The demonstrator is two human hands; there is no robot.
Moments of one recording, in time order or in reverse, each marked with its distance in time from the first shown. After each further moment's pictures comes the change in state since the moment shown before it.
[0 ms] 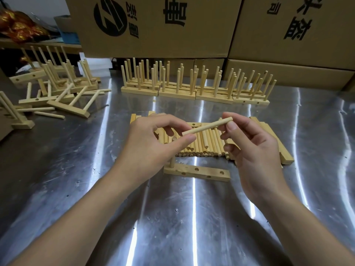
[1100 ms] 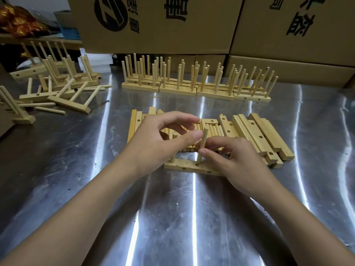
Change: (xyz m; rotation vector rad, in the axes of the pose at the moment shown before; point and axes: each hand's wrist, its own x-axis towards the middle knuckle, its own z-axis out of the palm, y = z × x) left_hand 0.002 -0.002 0.003 -0.120 -0.181 -0.107; right_hand 0.002 0.008 -0.006 -0.749 -0.448 -0.120
